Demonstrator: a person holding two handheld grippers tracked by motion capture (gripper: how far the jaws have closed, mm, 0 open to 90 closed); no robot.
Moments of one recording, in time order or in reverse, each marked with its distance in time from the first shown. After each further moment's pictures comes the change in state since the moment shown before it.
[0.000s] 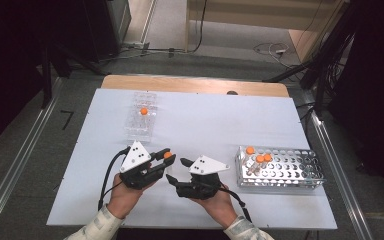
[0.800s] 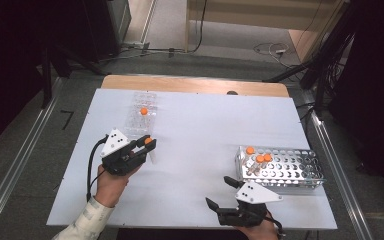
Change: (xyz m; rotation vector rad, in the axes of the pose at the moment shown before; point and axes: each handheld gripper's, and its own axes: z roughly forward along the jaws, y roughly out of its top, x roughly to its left) left arm 0.042 0.004 -0.015 -0.024 0.126 -0.079; right arm -0.014 -0.054 -0.102 -0.004 -0.097 0.026
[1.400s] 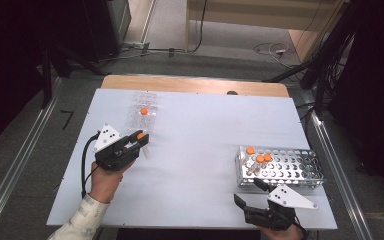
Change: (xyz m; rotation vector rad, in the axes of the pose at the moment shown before) left arm 0.016 0.004 -0.005 -0.011 0.051 -0.023; right arm -0.033 -0.025 -0.042 -0.029 -0.148 0.114
